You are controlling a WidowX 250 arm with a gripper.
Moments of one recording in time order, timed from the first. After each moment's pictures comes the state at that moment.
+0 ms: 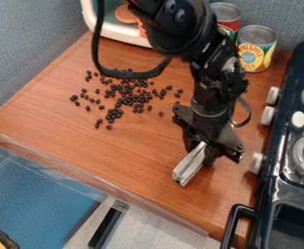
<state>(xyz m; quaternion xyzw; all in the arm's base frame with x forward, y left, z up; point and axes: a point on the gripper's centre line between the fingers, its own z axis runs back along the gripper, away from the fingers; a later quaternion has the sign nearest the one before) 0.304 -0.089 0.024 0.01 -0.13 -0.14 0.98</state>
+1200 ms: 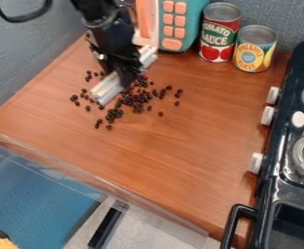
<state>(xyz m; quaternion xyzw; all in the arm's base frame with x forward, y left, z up) 0.341 0.072 0.073 -0.03 -0.17 -0.12 0.98</state>
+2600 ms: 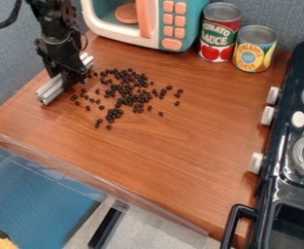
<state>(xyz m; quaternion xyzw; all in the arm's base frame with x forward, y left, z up) 0.341 0.182 0.021 0.14 -0.11 -0.06 0.98</state>
